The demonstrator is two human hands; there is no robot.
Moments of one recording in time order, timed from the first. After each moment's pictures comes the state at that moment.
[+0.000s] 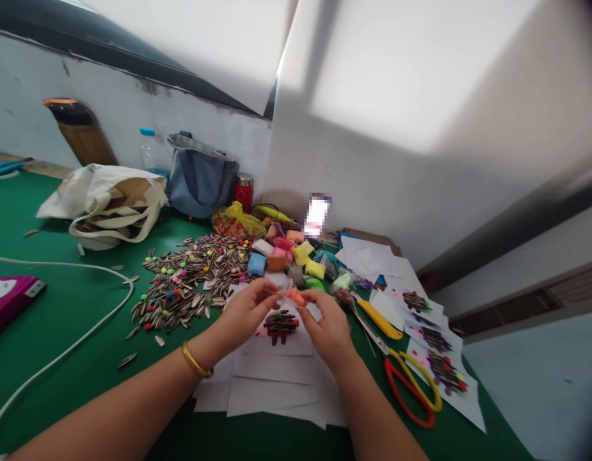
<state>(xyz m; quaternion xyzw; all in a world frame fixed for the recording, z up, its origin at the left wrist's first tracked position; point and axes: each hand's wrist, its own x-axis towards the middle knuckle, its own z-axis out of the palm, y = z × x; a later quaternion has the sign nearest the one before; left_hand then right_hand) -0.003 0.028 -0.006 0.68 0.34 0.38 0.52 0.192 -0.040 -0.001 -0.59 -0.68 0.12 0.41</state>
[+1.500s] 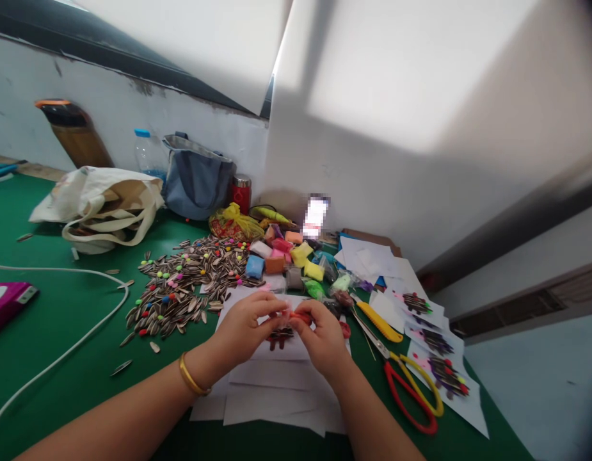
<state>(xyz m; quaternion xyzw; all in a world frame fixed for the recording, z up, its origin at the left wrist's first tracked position) -0.005 0.018 0.000 0.82 0.31 0.37 0.32 0.182 -0.047 0.002 -0.56 -0.65 0.23 0.45</state>
